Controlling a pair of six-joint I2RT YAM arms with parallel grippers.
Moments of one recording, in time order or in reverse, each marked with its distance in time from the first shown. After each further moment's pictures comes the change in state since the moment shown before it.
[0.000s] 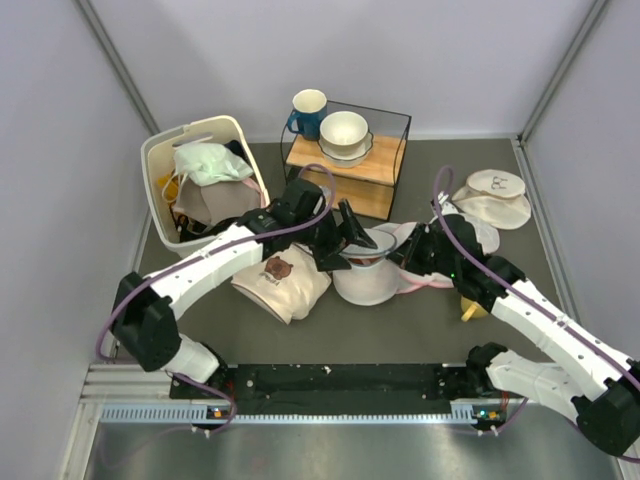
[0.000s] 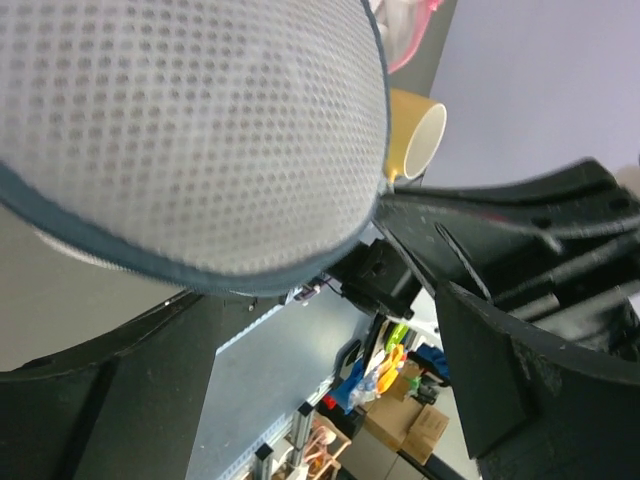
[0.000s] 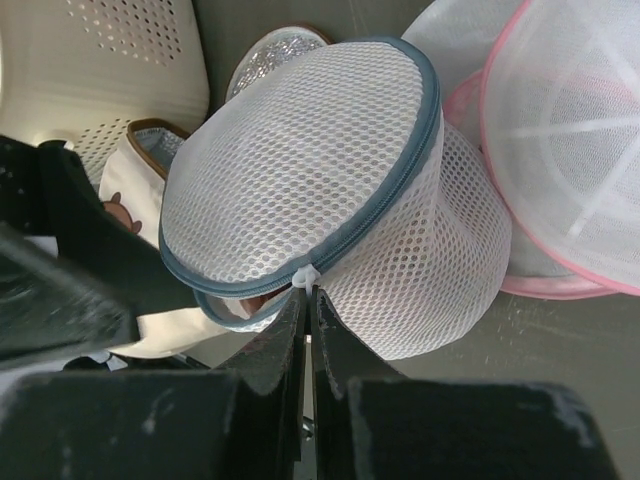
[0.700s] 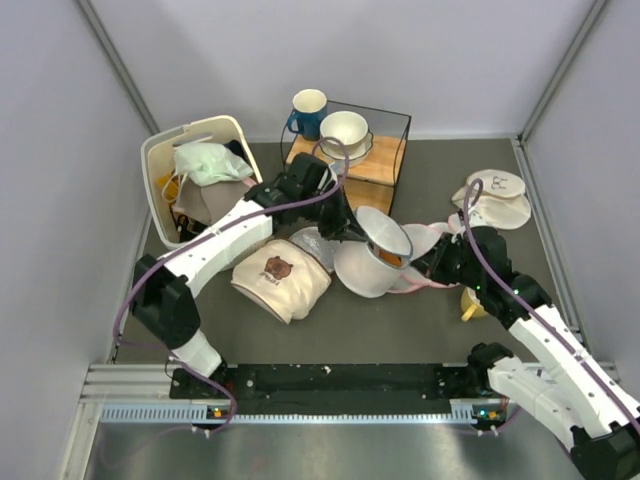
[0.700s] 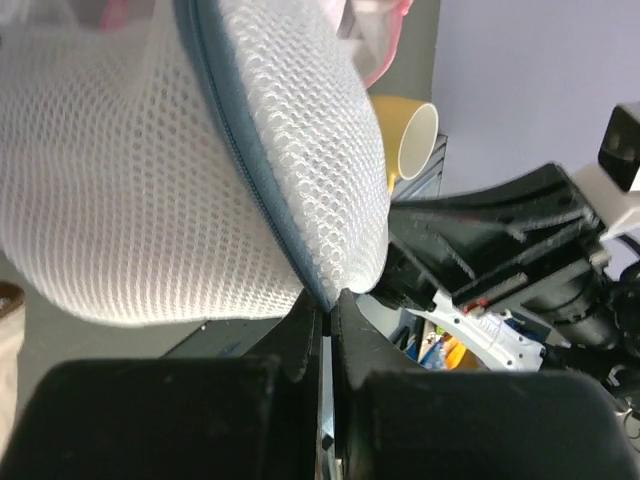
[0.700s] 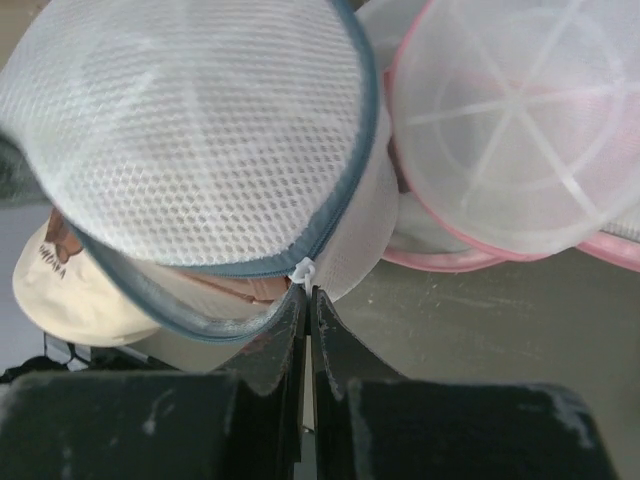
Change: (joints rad) left arm 0.057 0.148 0.209 -0.087 0.069 0.207; right arm -0.180 -0.198 -0.100 -0.103 -0.081 -0.116
